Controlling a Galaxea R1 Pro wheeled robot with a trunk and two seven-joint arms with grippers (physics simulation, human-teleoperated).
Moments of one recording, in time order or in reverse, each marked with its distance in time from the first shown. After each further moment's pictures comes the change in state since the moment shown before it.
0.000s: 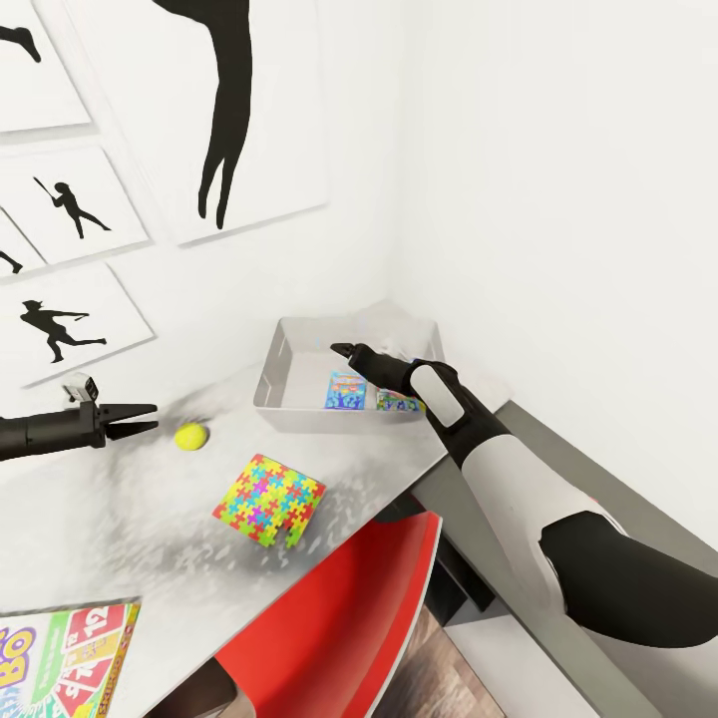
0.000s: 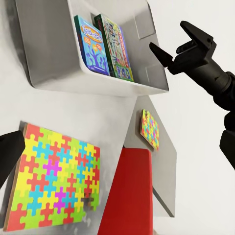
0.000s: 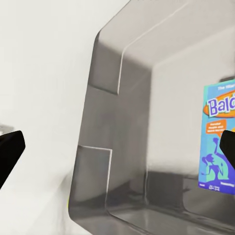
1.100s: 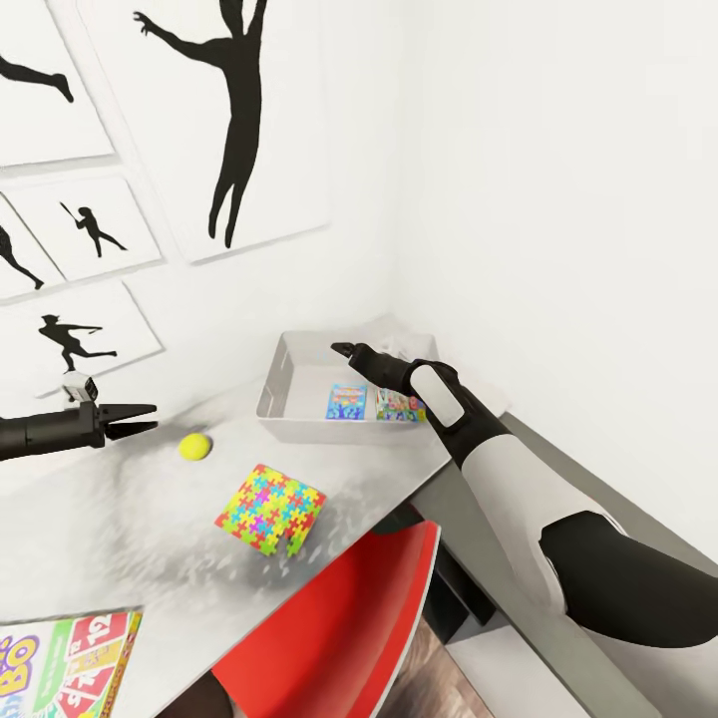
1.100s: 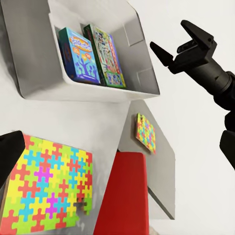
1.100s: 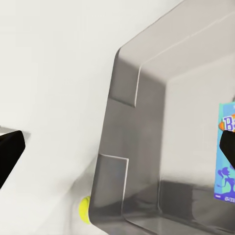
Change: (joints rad) left arm 0.000 0.002 -0.001 0.000 0.000 -0.001 0.000; right arm 0.000 0.000 0.000 0.000 0.000 -0.008 -0.001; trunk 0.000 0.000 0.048
